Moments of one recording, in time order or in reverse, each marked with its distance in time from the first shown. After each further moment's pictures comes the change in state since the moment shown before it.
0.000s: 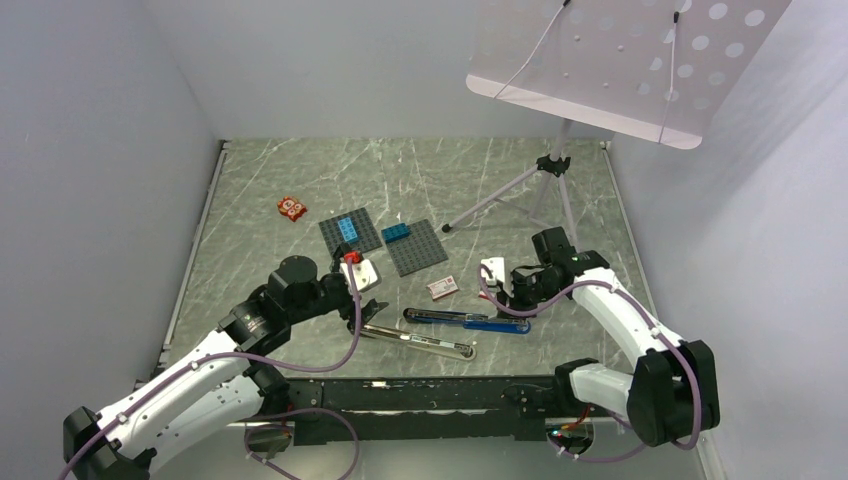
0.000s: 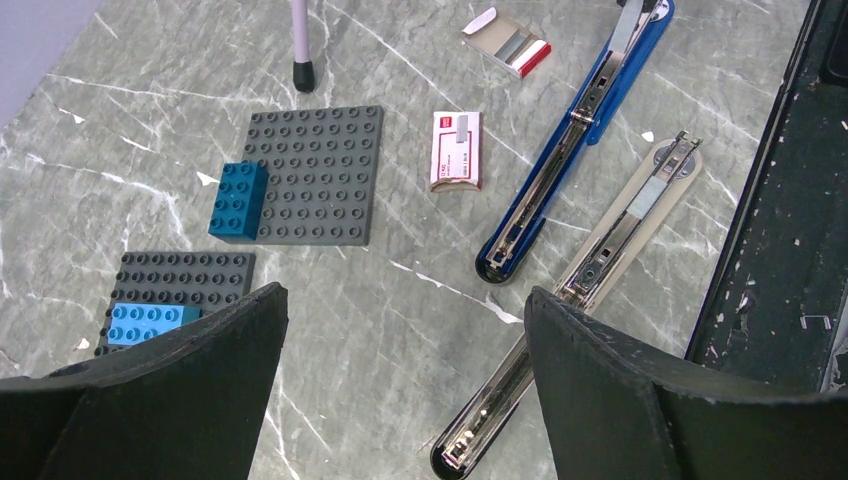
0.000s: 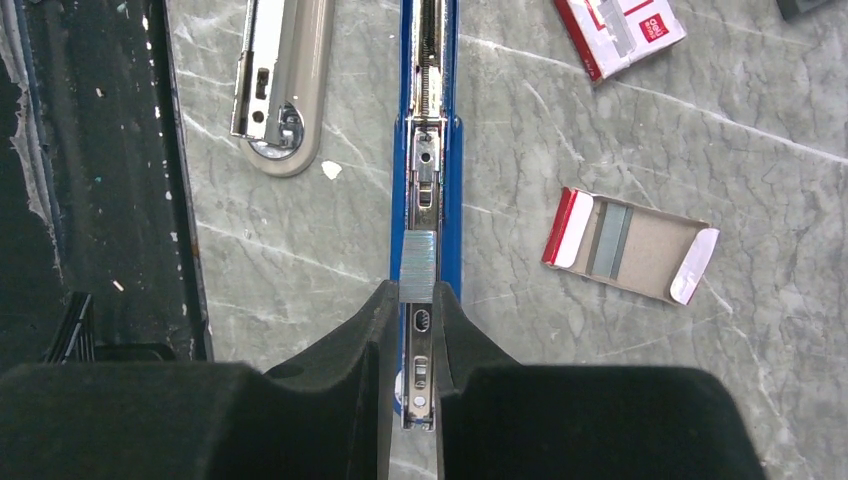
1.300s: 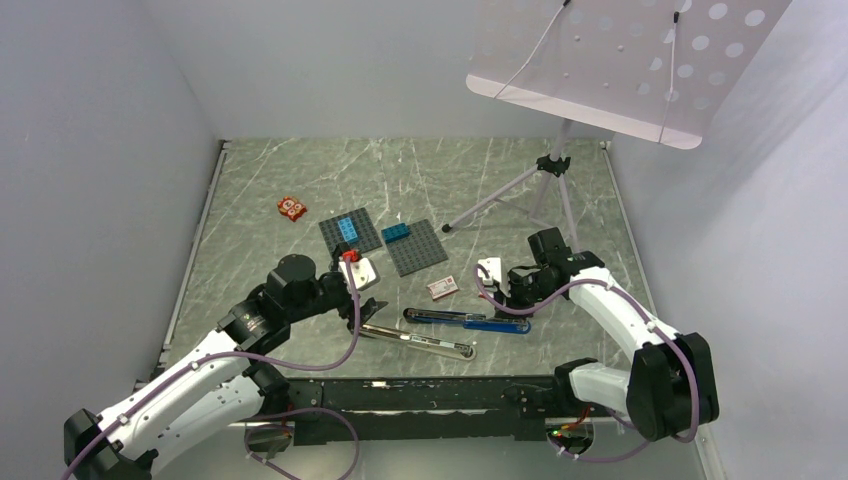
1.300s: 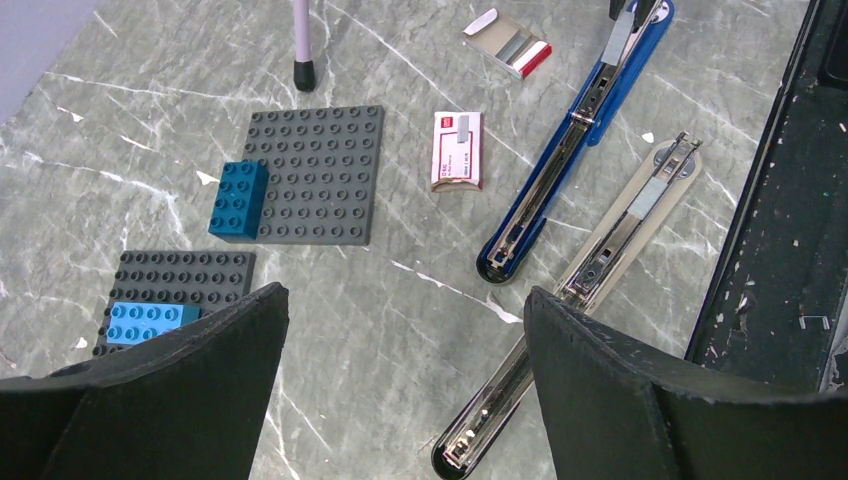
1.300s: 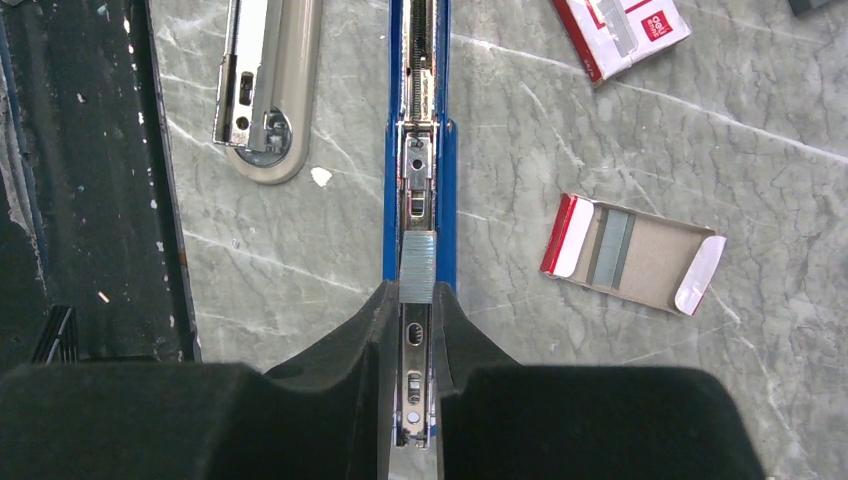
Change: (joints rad) left arm 0.021 0.000 0.000 0.000 0.023 -0.001; right arm 0.021 0.031 -0.020 0.062 0.011 0.031
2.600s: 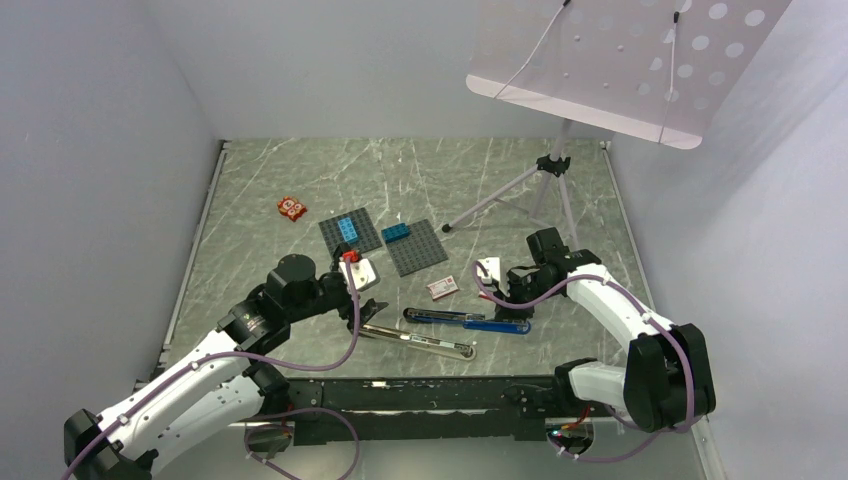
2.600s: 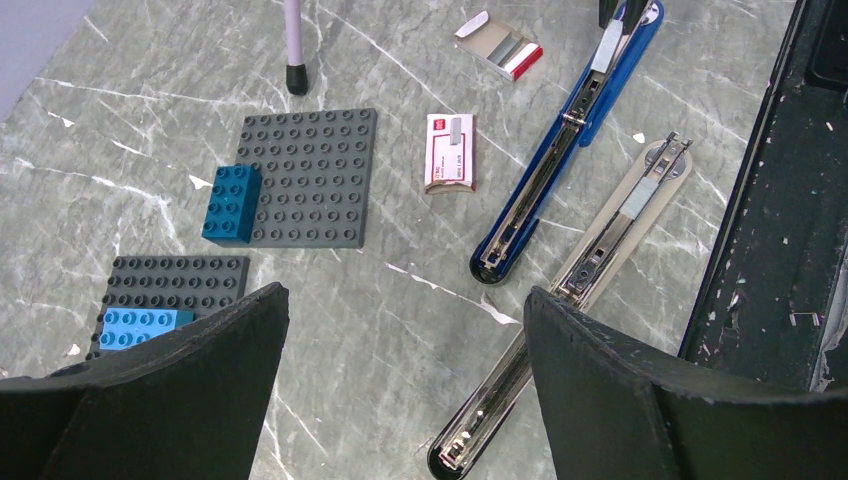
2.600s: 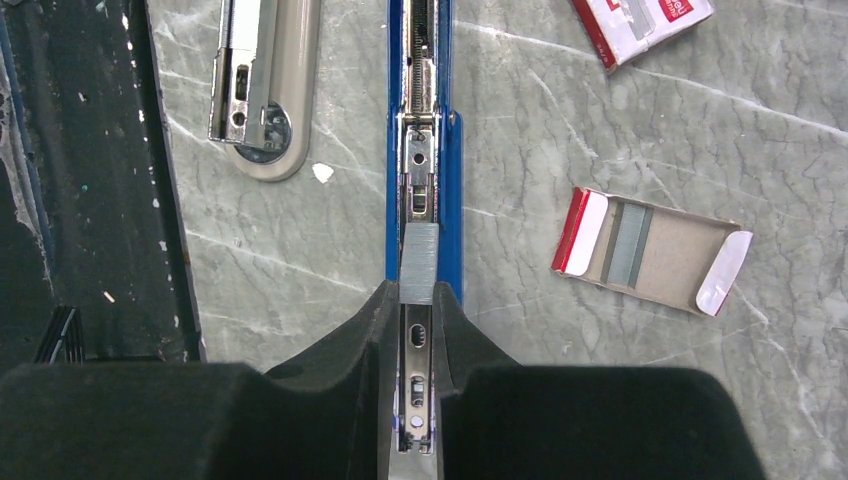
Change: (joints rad) left arm 0.002 0.000 0.000 0.000 0.018 0.000; right arm 0.000 0.042 -0.001 0.002 0.002 0.005
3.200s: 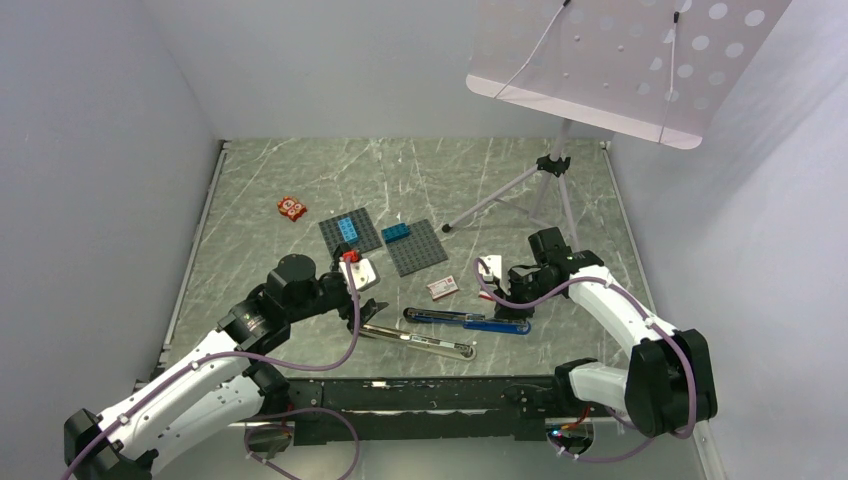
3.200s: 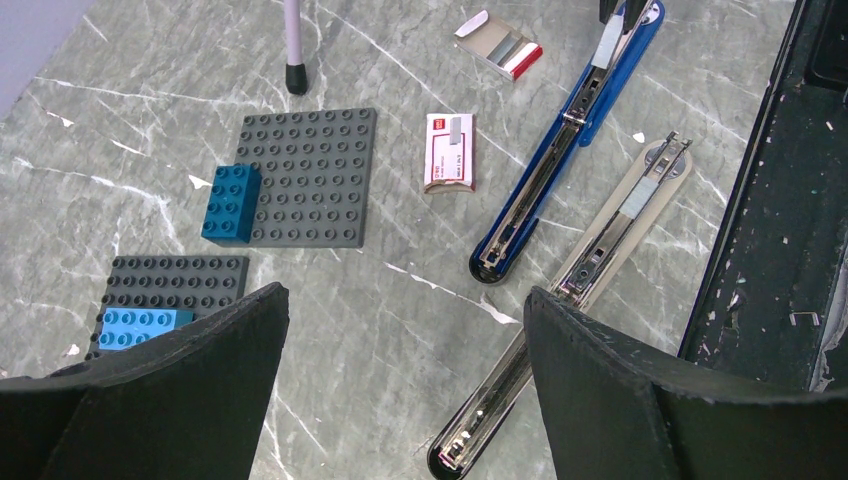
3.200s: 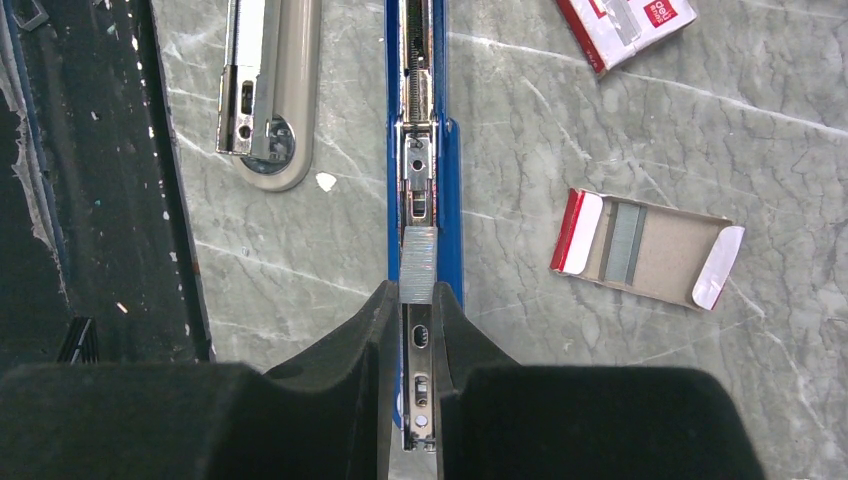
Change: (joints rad) left arm 0.000 0.001 0.000 0.000 0.000 0.000; right arm -0.009 -0.024 0.001 0.002 -0.013 0.042
